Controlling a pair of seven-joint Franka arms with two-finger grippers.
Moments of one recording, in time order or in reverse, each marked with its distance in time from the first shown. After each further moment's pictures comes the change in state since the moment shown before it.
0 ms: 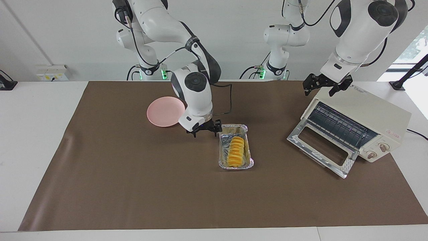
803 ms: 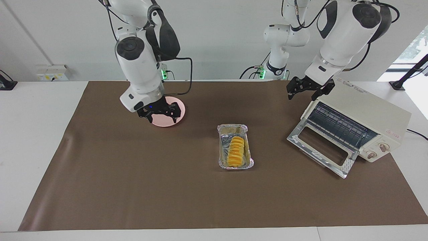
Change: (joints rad) left arm -0.247 0.386 -0.016 0.321 -0.154 0.070 -0.369; right arm -0.329 -0.314 -0.004 -0.001 -0.003 -0.401 -0.299
